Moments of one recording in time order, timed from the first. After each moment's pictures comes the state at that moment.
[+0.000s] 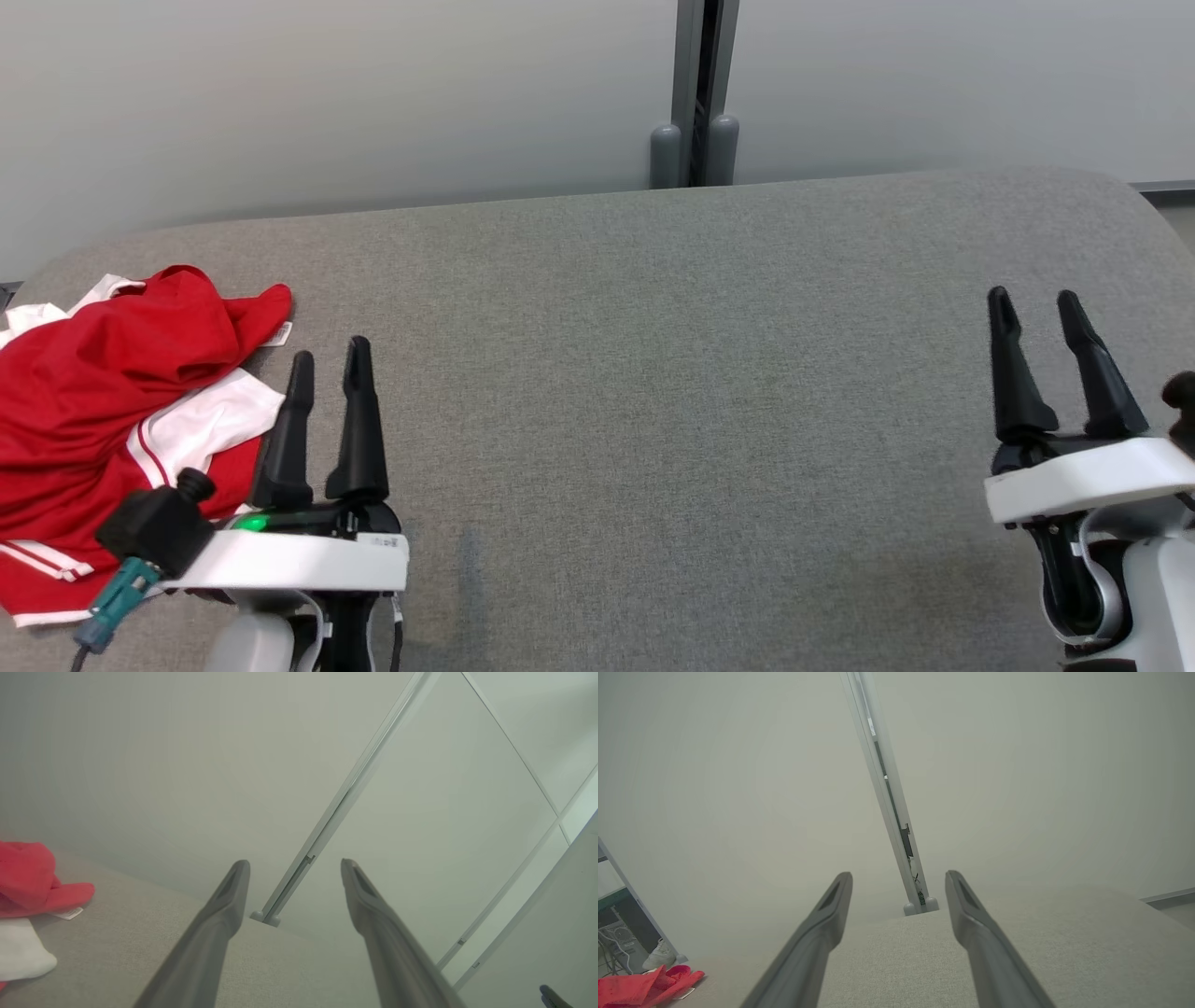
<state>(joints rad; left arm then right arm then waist) -0.11 0.05 -0.12 0.05 -0.73 -0.05 -0.25 -0.24 -0.06 -0.04 0.14 0.36 0.13 -0.11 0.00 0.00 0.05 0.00</state>
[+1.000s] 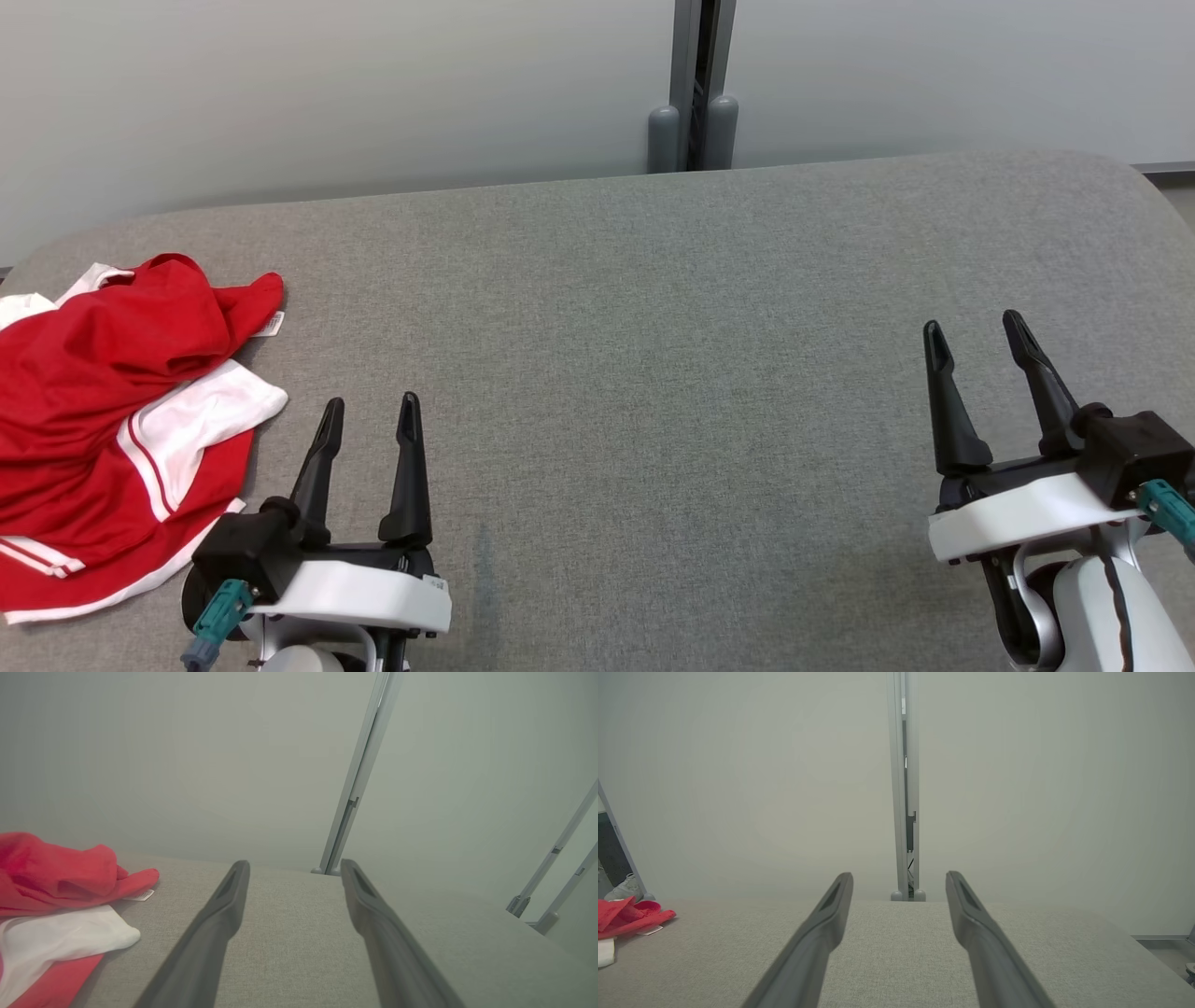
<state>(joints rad) -0.06 0.05 -0.19 0.10 -0.38 0.09 -0.26 -0.21 -0.05 0.03 0.17 0.14 0.13 -0.21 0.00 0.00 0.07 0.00</state>
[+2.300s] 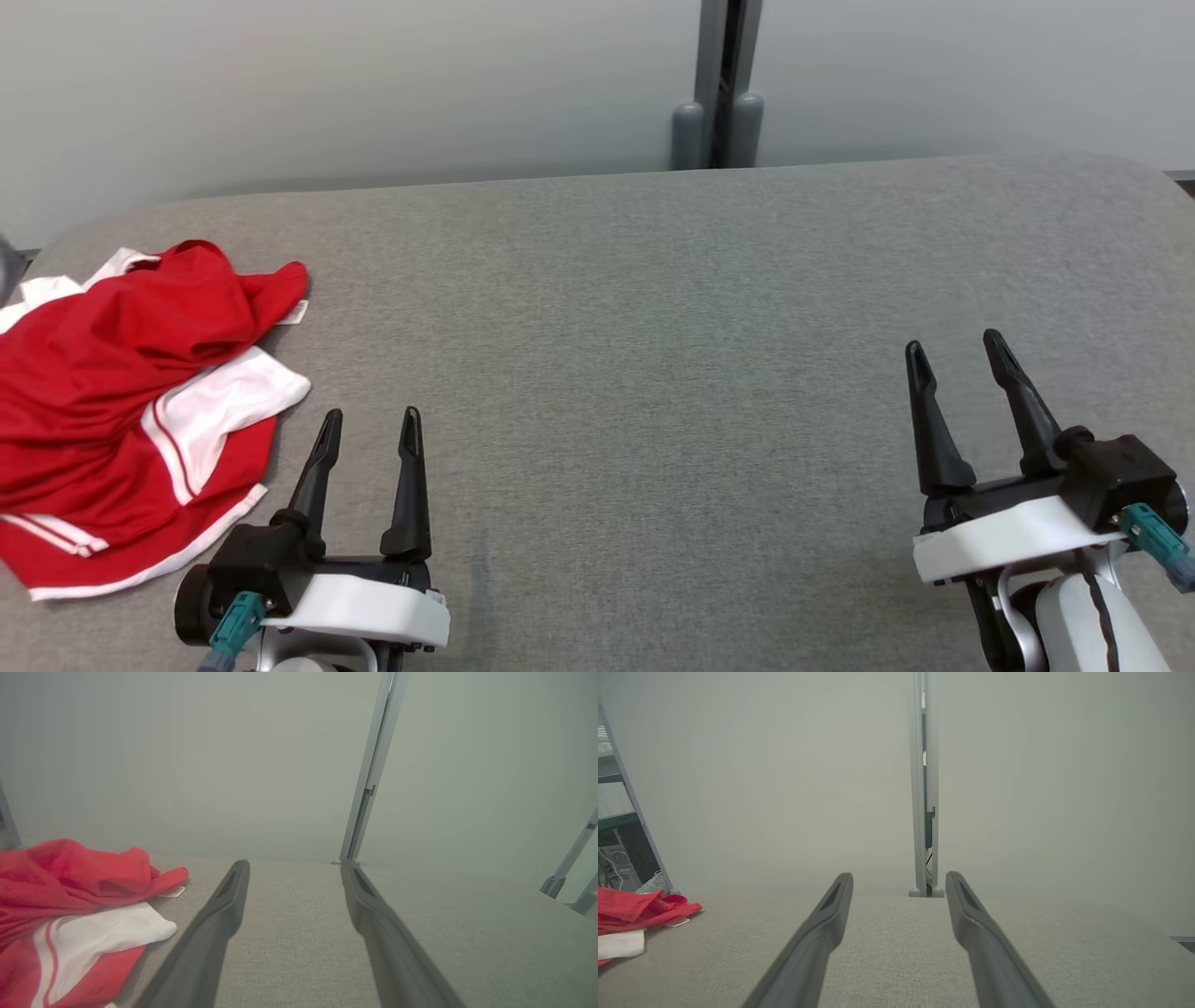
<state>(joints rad) -0.04 0.05 -0.18 0.11 -0.28 0.09 -0.26 -0.19 -0.05 0.05 0.19 0.14 0.13 -0.26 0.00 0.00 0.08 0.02</state>
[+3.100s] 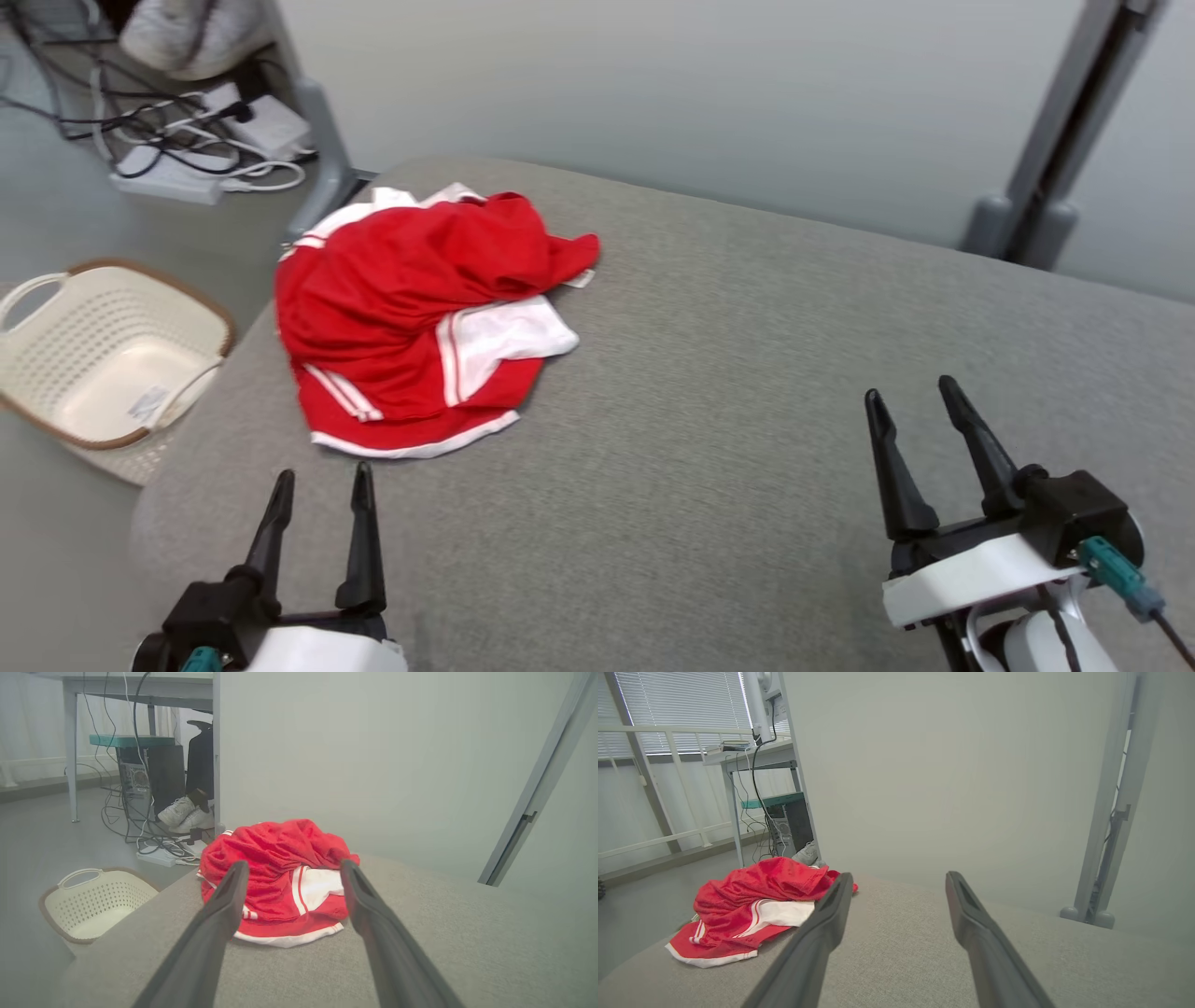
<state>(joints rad) 0.05 0.05 -0.10 0.11 -0.27 0.08 -0.26 -0.14 -0.05 0.12 0.21 0.18 0.13 -0.26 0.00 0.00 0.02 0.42</state>
